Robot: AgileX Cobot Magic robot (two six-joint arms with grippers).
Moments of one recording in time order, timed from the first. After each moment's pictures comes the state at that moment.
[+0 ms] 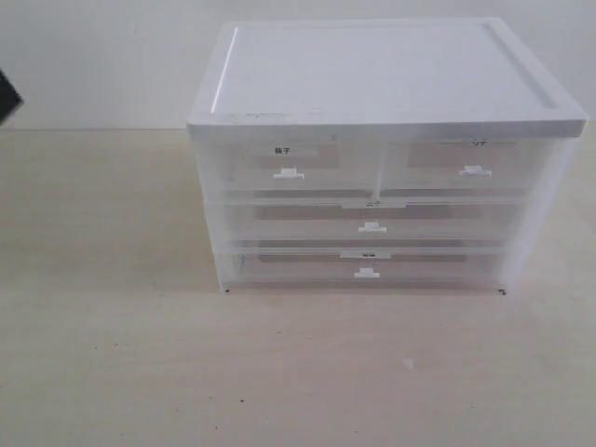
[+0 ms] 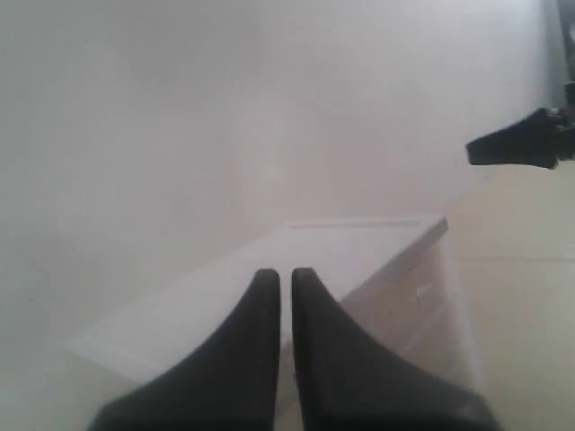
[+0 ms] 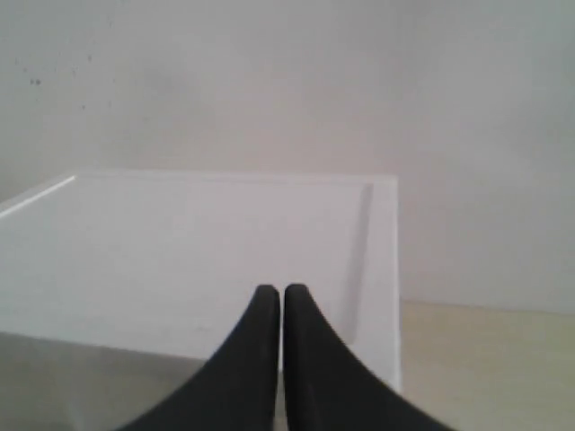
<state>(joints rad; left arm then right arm) -0.02 0.76 -0.31 1.04 -0.96 -0.70 0.15 0.81 -0.39 -0.34 -0.35 0.39</state>
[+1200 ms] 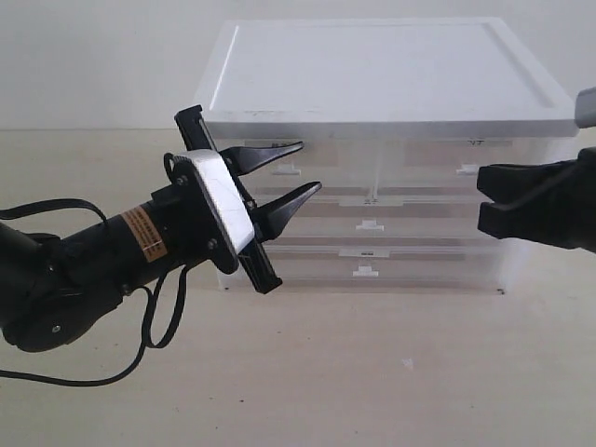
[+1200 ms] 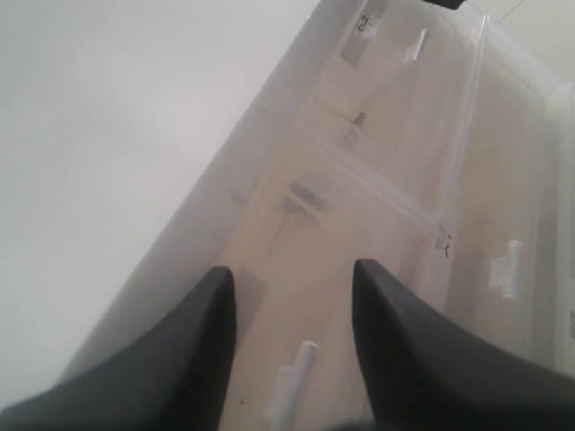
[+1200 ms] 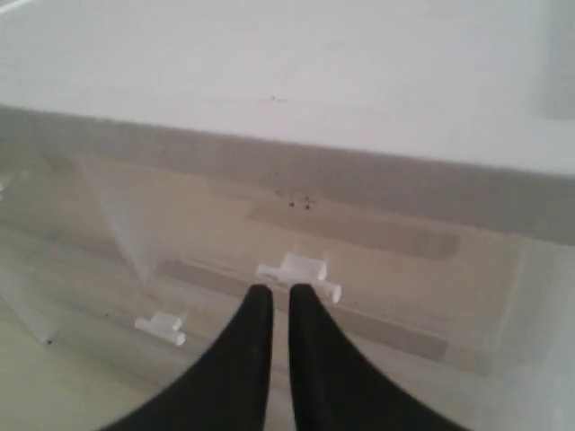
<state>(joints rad) -0.53 1.89 -0.66 0.40 -1.21 0.74 0.15 1.24 -0.39 -0.68 -0.56 0.65</state>
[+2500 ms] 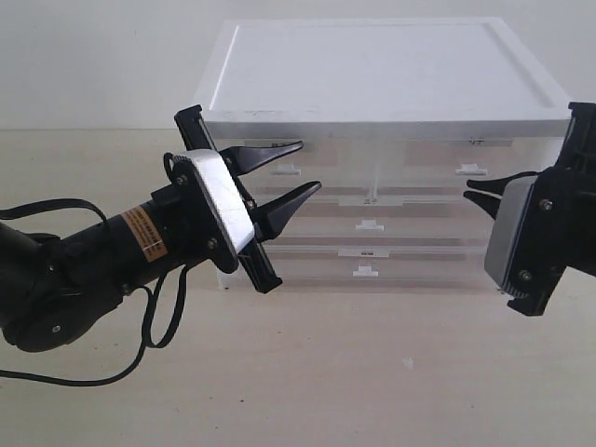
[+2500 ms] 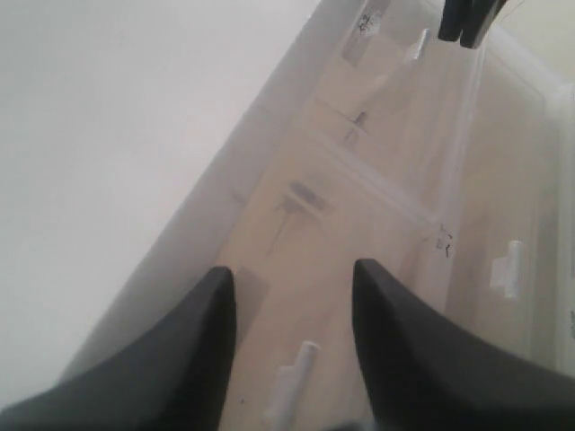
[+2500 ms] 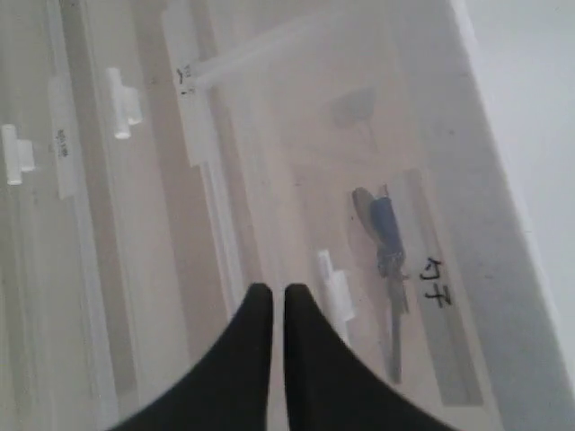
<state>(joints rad) -0.53 1.89 -0.66 0.40 -1.21 0.74 0.15 1.33 -0.40 -0.68 -0.61 -0.70</state>
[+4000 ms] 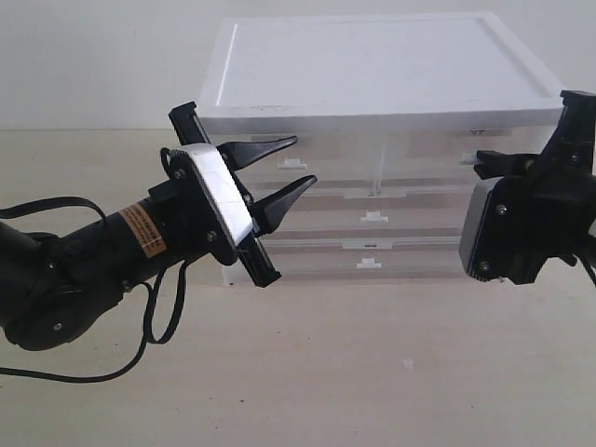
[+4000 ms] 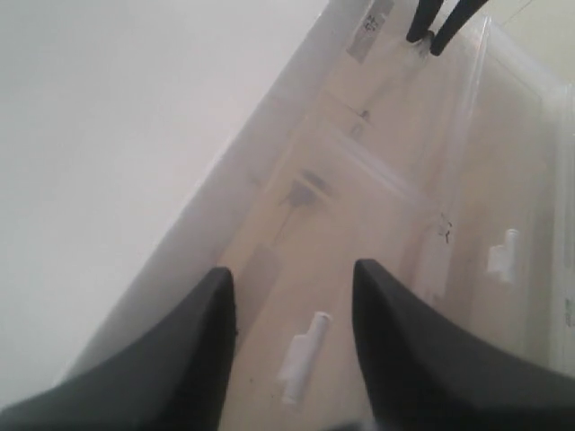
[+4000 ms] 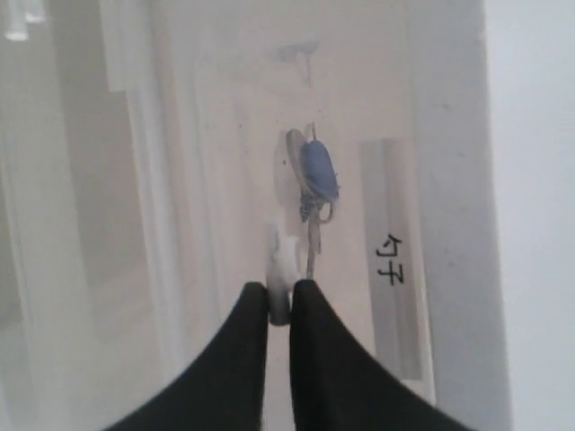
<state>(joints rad) -0.53 1.89 -0.66 0.37 -1.21 0.73 0.28 1.46 -0.39 -0.05 -0.77 -1.35</state>
